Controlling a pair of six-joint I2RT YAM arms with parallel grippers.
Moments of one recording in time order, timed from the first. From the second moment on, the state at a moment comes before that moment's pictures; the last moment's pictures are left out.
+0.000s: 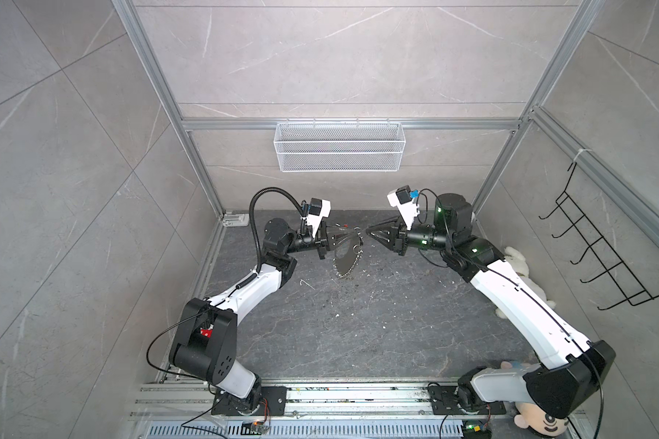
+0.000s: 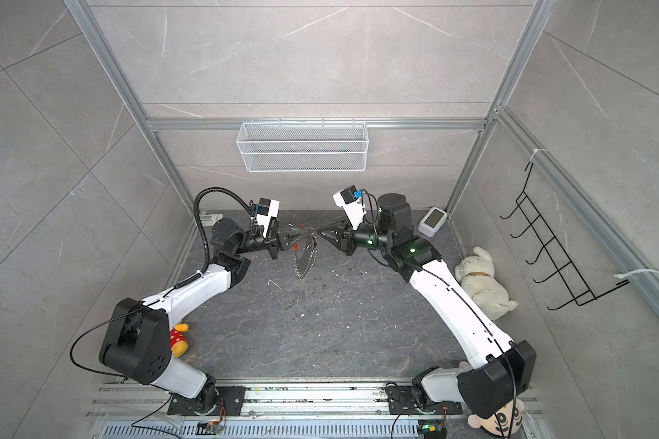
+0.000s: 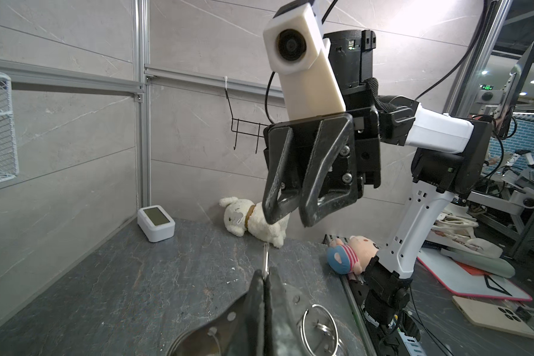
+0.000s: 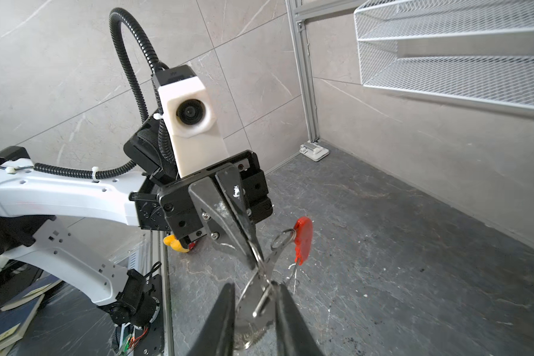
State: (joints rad) left arm -0.41 1.55 1.06 0.87 1.11 -0.47; right arm 0.45 1.38 1.41 -0.30 -0.75 0.12
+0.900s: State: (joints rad) left arm -0.42 1.58 1.06 0.89 1.13 -0.50; right arm 0.45 1.44 1.40 -0.19 -0.84 0.19
